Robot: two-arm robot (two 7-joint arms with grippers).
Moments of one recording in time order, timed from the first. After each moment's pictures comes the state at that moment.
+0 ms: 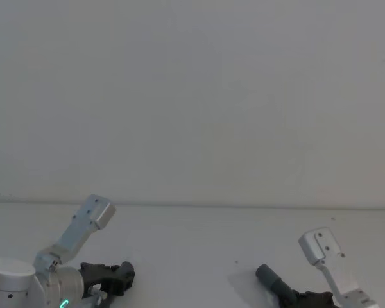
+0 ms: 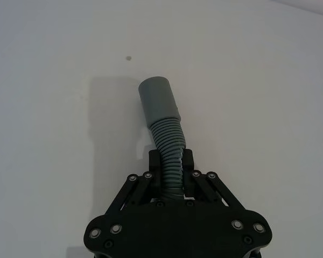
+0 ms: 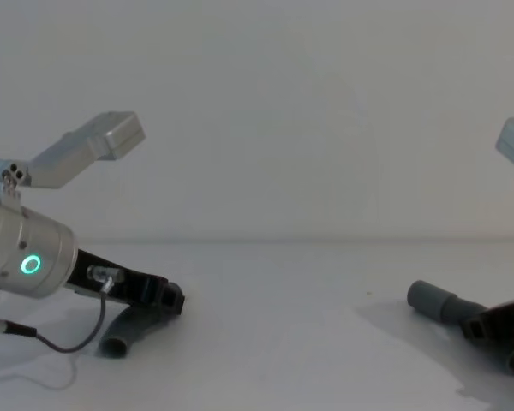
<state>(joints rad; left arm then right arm) -0.47 0.29 0.37 -1.42 -0.30 0.74 -0.30 0.21 0.30 -0.29 -1.67 0.14 0.77 0.15</state>
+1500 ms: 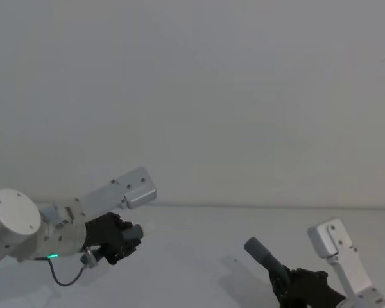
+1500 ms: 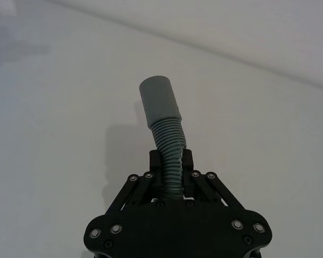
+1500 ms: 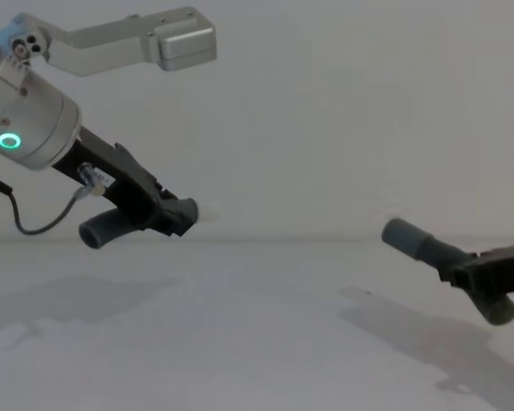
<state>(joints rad) -0.76 0.55 0.71 -1.53 -0.02 0.62 -0.63 0.18 0.34 -0.27 -1.69 0.17 0.52 0.26</state>
